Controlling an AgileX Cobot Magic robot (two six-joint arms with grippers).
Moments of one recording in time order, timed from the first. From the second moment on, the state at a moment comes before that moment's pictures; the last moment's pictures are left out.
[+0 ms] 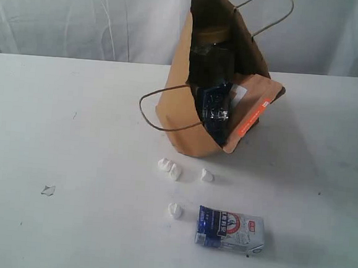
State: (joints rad) left arm -0.86 0.10 -0.11 -1.79 0.00 2.07; right arm -0.04 1.09 -1.13 -1.73 -0.58 1.73
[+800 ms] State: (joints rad) left arm -0.86 0.10 -0.10 -1.79 -0.18 2.11; right arm -0.01 1.30 -0.62 -0.57 0.69 -0.04
